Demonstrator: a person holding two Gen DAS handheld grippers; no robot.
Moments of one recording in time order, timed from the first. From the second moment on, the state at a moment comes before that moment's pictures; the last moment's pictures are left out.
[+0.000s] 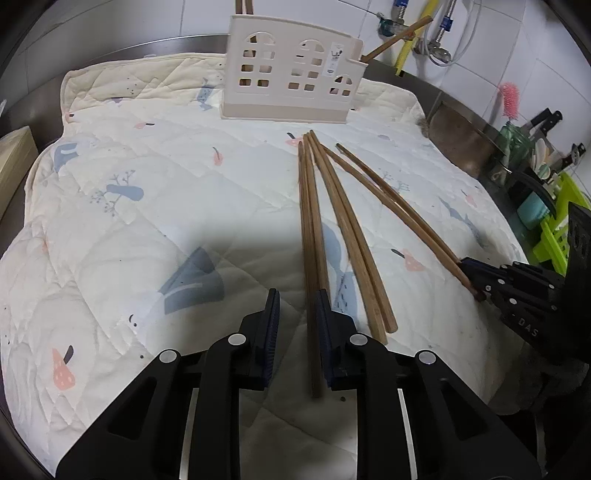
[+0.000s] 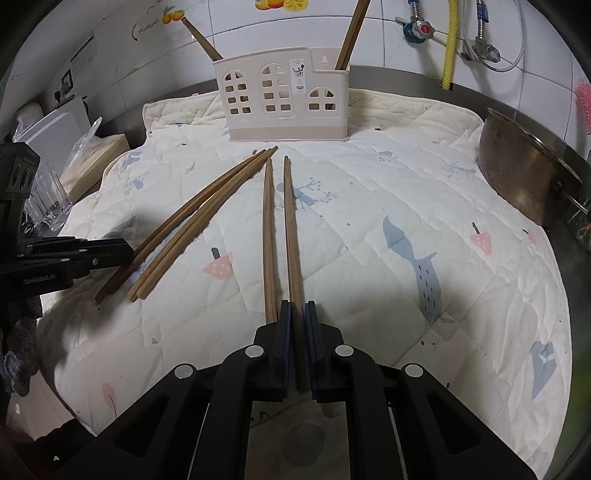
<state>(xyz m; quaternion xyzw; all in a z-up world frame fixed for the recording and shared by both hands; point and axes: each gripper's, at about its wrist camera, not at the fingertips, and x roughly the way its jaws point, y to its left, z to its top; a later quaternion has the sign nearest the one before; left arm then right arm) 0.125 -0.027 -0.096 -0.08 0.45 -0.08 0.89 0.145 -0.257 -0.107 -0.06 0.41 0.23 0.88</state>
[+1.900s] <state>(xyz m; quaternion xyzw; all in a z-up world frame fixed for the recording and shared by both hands) 0.141 -0.010 0.023 -0.05 0.32 -0.12 0.94 0.177 -0.228 0.046 -0.08 0.27 0.24 0.93</state>
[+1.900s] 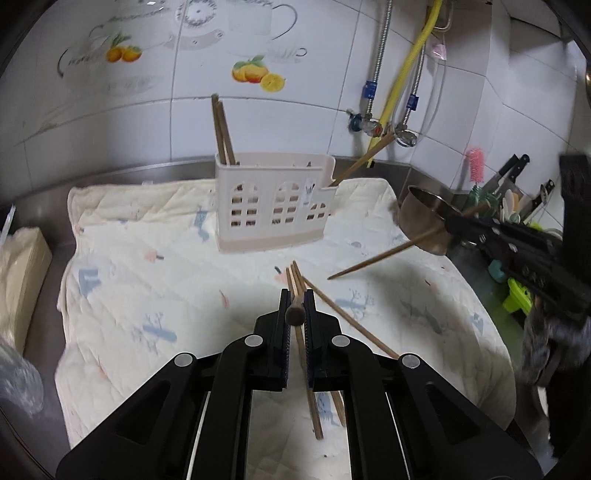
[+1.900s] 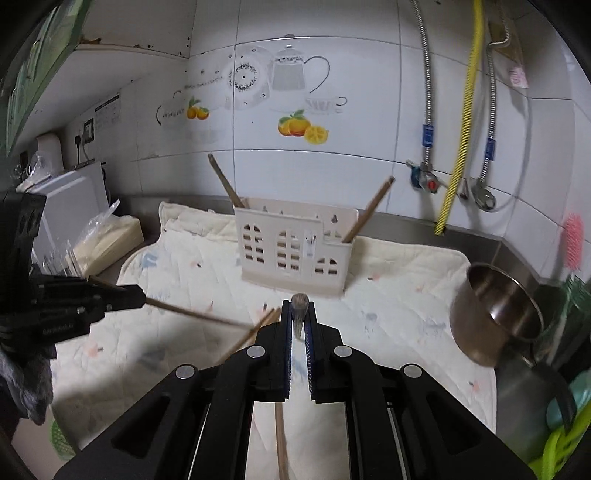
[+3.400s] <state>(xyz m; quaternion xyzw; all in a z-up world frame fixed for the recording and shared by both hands) 0.298 0.017 0.127 -0.04 0.26 -0.07 0.96 0.317 -0.209 0.152 -0.09 0.29 0.24 0.92</state>
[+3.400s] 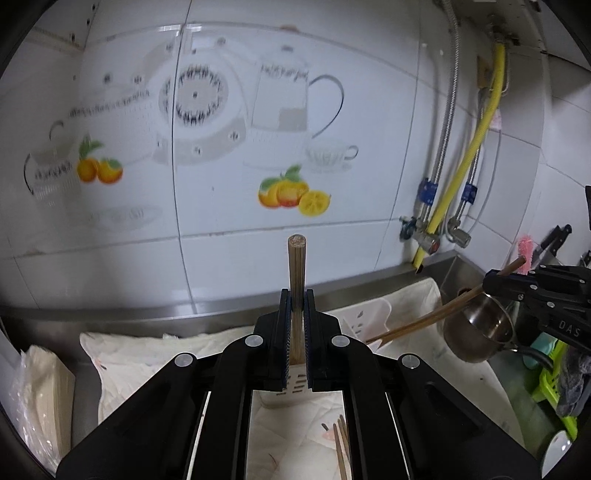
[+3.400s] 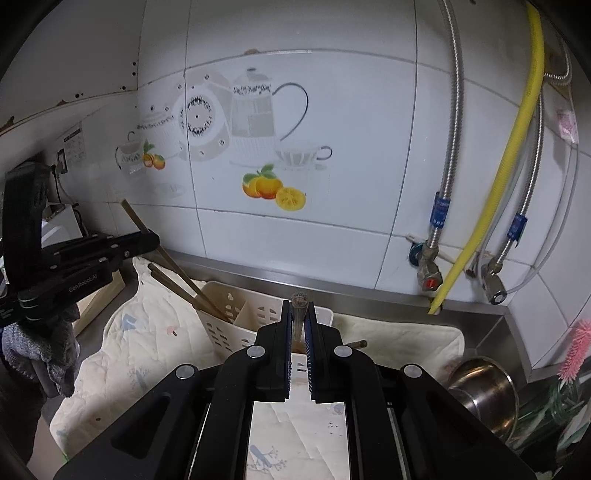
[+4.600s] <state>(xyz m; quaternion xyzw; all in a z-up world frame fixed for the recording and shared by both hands) 0.248 0.027 0.115 -0.05 0.25 -0.06 0.96 0.292 -0.218 0.126 -0.06 0.27 0.22 0.94</state>
